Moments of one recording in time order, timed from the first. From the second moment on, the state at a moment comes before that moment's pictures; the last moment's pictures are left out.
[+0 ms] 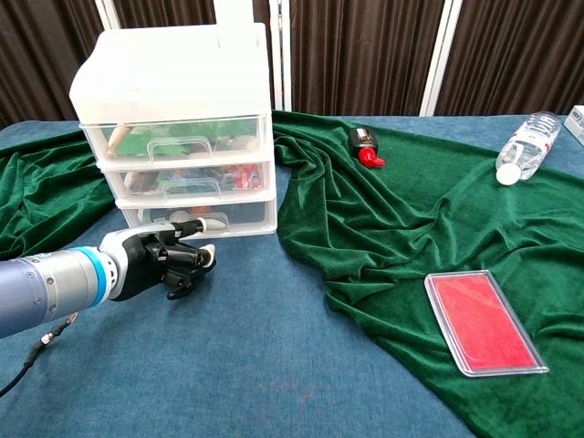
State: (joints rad) left arm -0.59 -1.73 -0.33 -1.44 0.86 0.61 -0.46; right arm 0.07 -1.08 0.03 -1.61 -1.61 1.53 0.15
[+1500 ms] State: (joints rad) left arm -0.48 -1.67 -0.21 -1.50 1.15 0.72 -0.45; right arm 0.07 -1.09 0.02 -1.62 -1.62 1.53 0.14
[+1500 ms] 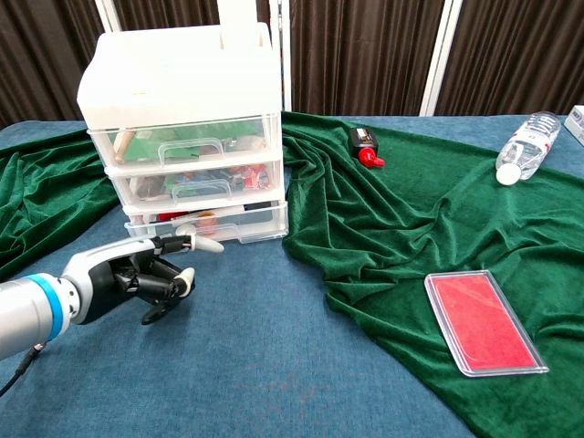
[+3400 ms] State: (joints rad) left arm -0.56 -1.71 -0.23 -1.69 0.77 1.09 0.40; right arm 0.07 -1.09 0.02 -1.62 -1.61 1.53 0.14
